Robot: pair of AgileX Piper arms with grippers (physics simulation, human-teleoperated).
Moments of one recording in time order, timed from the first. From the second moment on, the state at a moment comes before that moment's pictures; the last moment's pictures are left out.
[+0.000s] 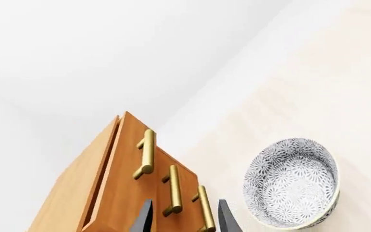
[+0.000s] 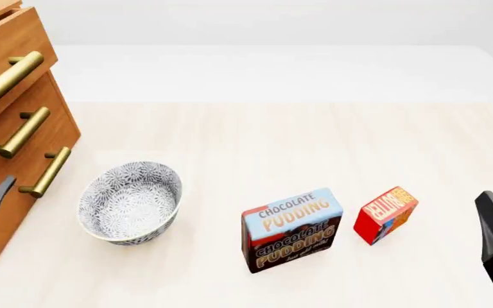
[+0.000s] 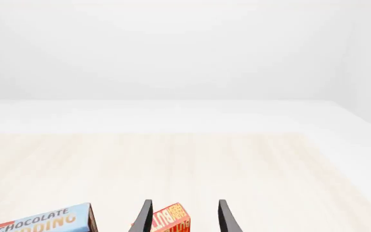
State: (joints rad) left arm -0.13 0.18 -0.30 0.24 0.77; right arm 0.00 0.00 0.00 0.00 0.00
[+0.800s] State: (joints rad) left arm -0.08 0.23 -0.34 0.27 0.98; right arm 0.00 0.00 0.00 0.00 0.00
